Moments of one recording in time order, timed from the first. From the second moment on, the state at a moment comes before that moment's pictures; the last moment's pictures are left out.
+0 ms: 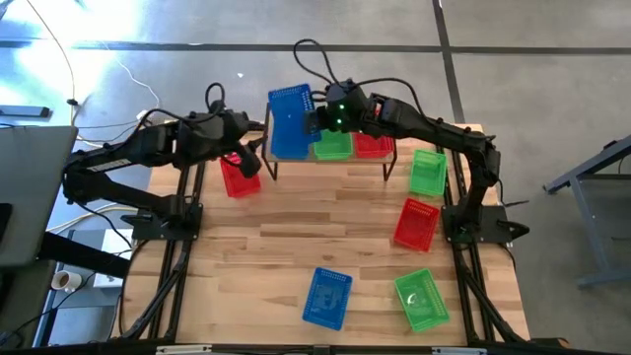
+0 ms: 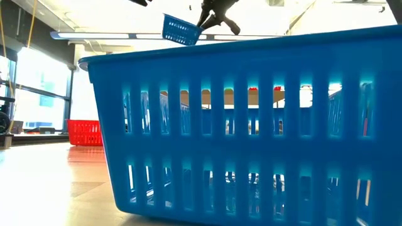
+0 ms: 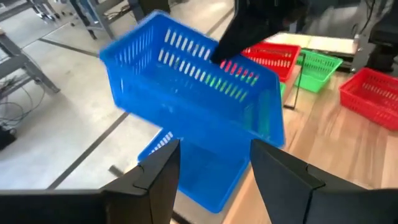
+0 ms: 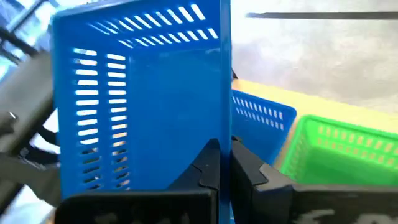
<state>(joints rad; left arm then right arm) 0.26 1.09 1.35 -0.78 -0.50 -0.03 -0.30 1.82 1.95 -0.68 0.26 0.75</state>
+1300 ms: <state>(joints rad) 0.26 1.05 1.35 -1.03 -0.60 -0.07 -0.37 1.95 1.95 -0.75 0.10 1.20</state>
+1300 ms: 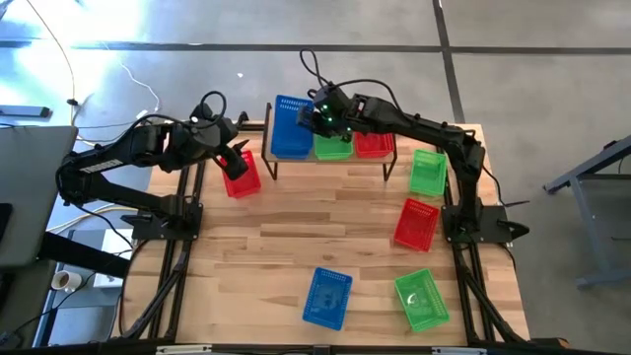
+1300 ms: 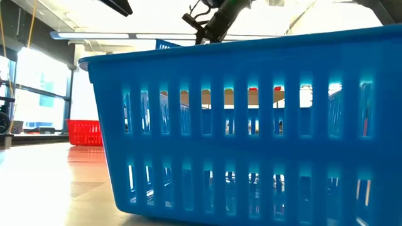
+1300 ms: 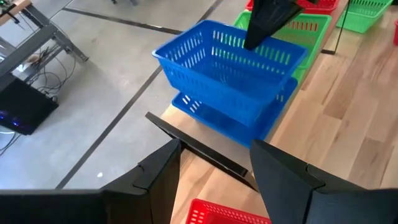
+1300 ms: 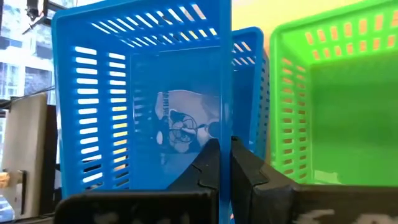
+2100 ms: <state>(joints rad) 0.26 1.05 1.35 -1.03 -0.61 -0.08 -0.38 1.98 1.95 -0.75 0.06 1.14</state>
